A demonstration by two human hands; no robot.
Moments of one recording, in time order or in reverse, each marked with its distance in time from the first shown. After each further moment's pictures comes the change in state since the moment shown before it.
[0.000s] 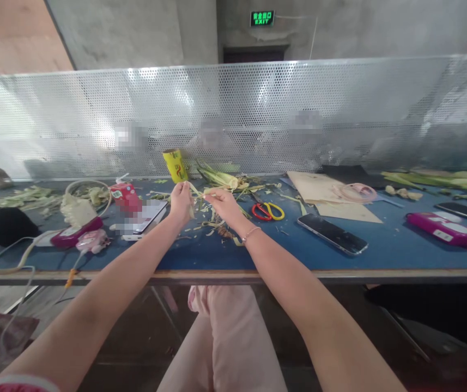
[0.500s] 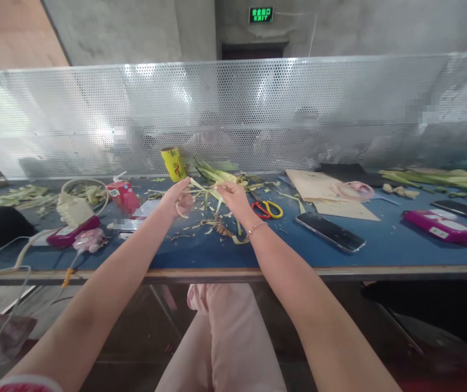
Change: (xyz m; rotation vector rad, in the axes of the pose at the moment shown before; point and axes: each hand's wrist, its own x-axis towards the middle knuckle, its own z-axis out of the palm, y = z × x) left_hand -0.001 0.035 -0.008 -0.232 -0.297 -0.444; right_hand 0.013 0.010 -0.028 0.002 0.127 -0.057
